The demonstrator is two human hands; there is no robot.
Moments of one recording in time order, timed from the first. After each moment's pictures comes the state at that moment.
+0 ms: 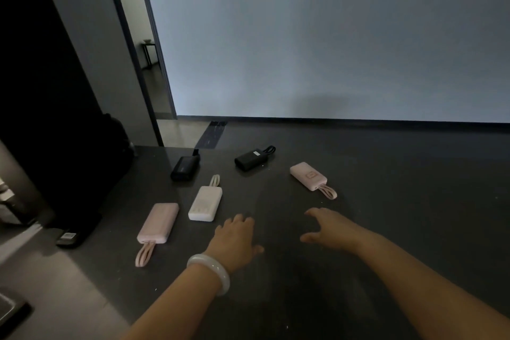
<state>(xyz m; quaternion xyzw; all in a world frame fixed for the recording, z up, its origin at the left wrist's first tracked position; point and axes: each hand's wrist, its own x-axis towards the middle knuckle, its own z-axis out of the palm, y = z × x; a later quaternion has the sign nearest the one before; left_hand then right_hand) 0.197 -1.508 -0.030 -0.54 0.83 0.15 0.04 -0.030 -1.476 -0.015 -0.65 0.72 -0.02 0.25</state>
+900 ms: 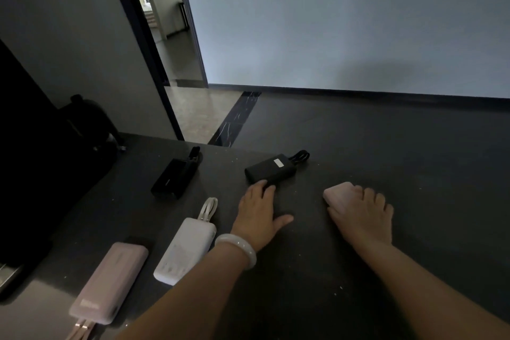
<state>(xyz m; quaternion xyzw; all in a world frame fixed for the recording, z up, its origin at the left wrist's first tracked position) 0.102 -1.765 -0.111 -0.59 0.78 0.18 -0.08 -0.111 -1.741 -0.130 -0.56 0.82 -0.08 -0.01</state>
